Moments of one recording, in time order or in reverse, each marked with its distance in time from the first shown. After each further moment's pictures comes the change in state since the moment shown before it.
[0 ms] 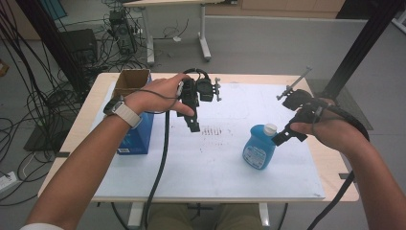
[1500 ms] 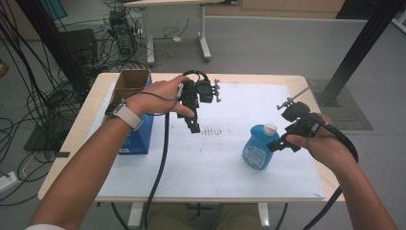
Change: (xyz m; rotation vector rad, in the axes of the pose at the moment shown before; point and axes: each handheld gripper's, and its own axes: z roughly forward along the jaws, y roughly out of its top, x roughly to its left) left arm 0.002 -0.001 0.007 -0.009 -0.004 -0.012; right arm 0.005 -0.021 0.027 -0.129 -0.002 0.047
